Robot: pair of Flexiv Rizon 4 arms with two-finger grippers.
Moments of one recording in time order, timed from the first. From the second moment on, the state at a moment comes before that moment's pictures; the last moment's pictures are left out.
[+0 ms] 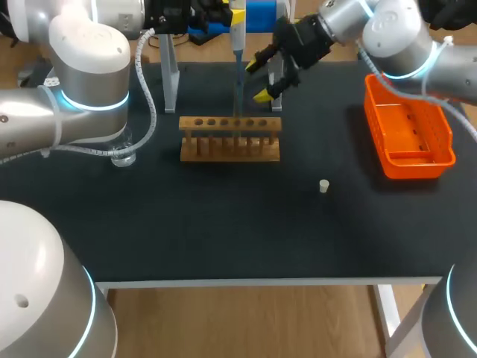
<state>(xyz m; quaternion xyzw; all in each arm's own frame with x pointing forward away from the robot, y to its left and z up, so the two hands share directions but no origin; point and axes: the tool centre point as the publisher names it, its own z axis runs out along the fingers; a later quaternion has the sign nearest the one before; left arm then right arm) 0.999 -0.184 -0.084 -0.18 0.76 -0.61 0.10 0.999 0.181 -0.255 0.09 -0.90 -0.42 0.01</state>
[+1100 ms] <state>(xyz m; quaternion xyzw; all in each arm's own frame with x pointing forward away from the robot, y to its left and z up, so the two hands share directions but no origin) 0.999 -0.184 -0.084 -0.18 0.76 -0.61 0.10 0.998 0.119 -0.113 0.02 -0.89 -0.44 -0.11</state>
